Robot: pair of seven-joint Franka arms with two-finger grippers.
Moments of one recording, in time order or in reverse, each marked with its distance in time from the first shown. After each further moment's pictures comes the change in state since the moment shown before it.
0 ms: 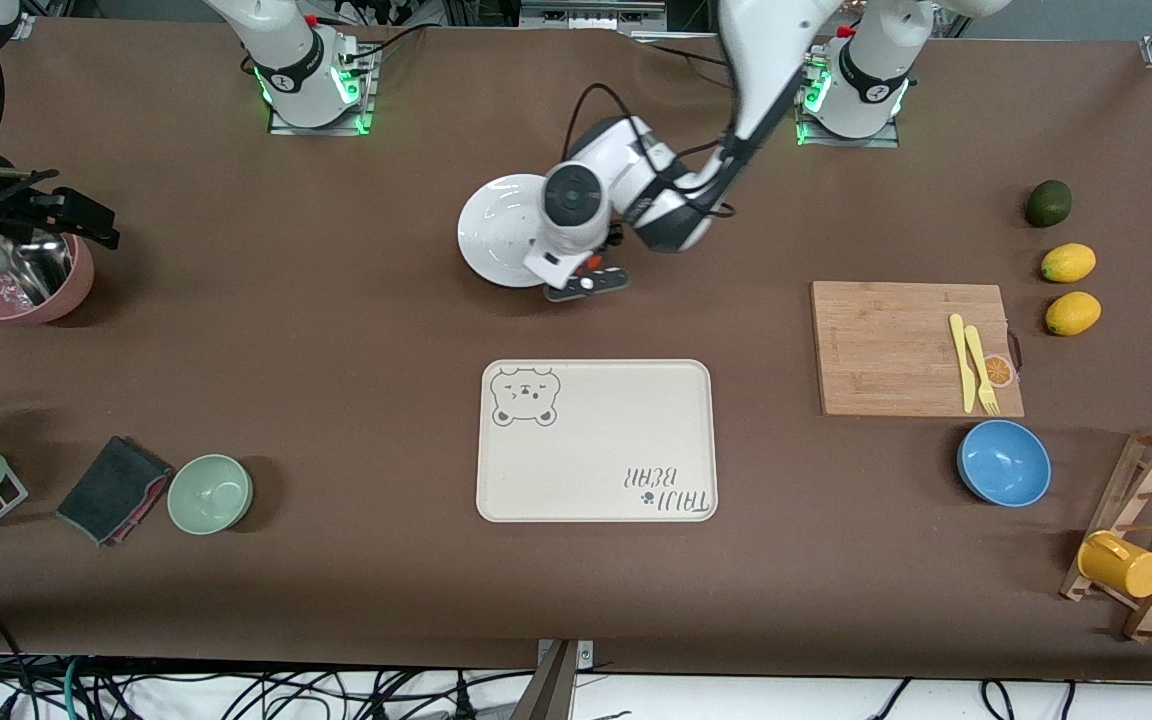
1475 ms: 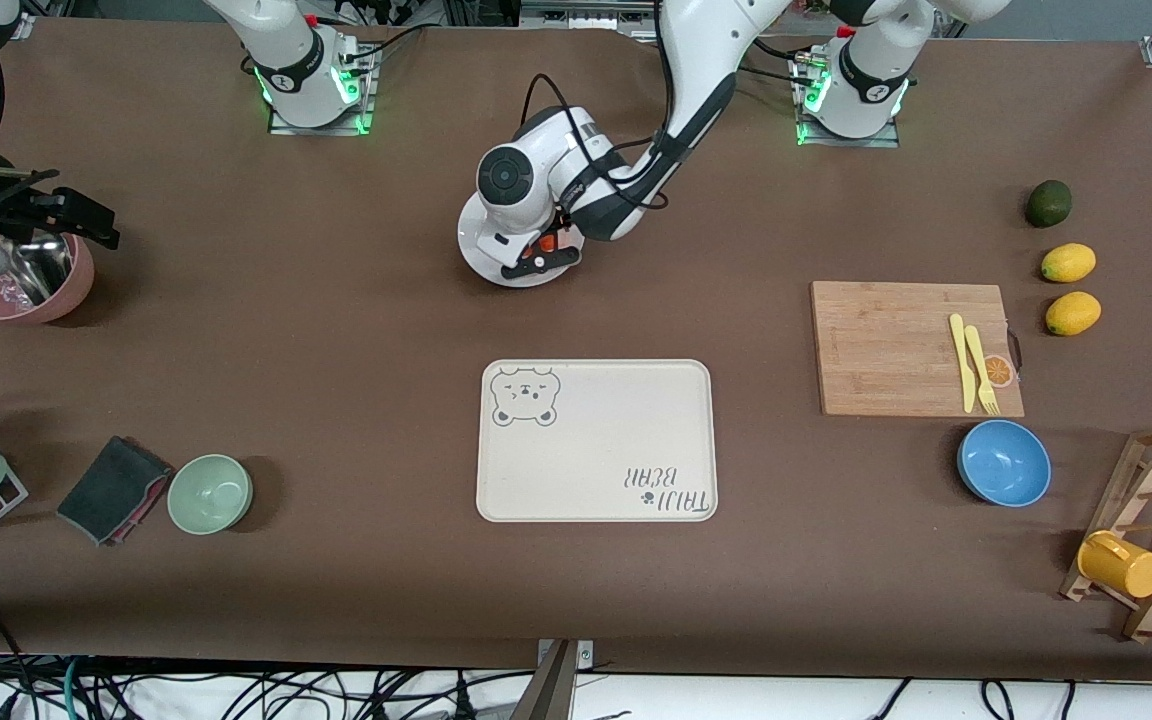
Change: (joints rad) left arm -0.099 0.054 0.056 0.145 0.000 -0.105 -0.155; right arm 0.000 0.000 0.000 0.000 0.000 0.000 0.000
